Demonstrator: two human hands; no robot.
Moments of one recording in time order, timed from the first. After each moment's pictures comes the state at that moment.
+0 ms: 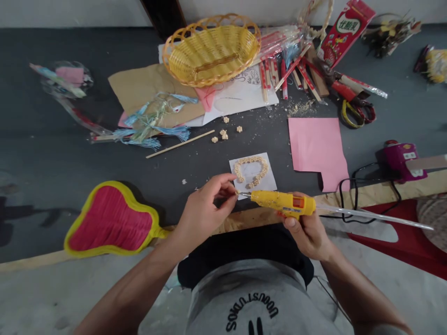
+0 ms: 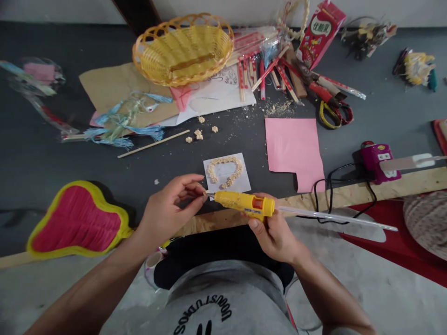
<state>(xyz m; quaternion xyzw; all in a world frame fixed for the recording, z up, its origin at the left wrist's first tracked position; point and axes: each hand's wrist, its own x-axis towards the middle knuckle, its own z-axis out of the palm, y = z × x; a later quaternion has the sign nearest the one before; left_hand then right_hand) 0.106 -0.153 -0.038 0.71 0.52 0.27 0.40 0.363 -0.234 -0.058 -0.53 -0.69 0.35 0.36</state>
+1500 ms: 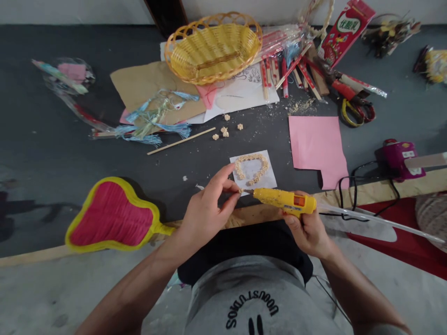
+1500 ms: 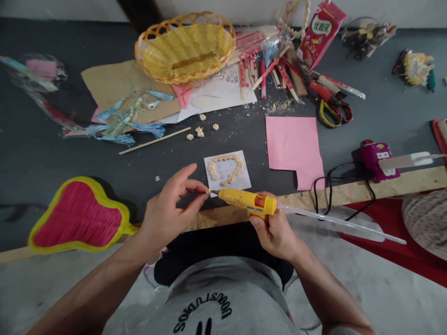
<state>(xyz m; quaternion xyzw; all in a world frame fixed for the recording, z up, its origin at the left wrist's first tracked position) 0.112 -0.163 -0.035 0.75 0.51 0.28 0.31 0.364 -0.232 -0.056 -0.52 -0.73 0.27 0.35</state>
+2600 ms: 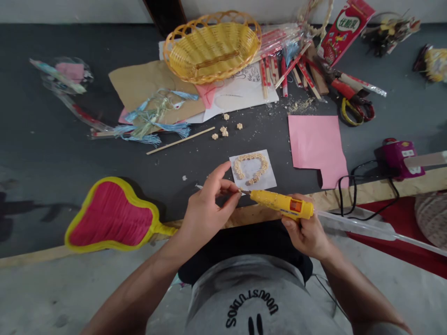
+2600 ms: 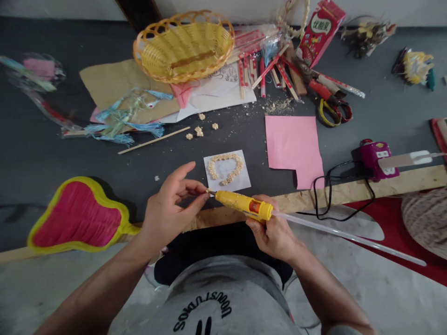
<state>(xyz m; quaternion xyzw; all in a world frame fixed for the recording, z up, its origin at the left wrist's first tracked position) 0.115 -0.165 -0.037 0.66 0.56 0.29 0.40 0.362 -0.236 -0.058 -0.53 -0.76 0.19 0.33</state>
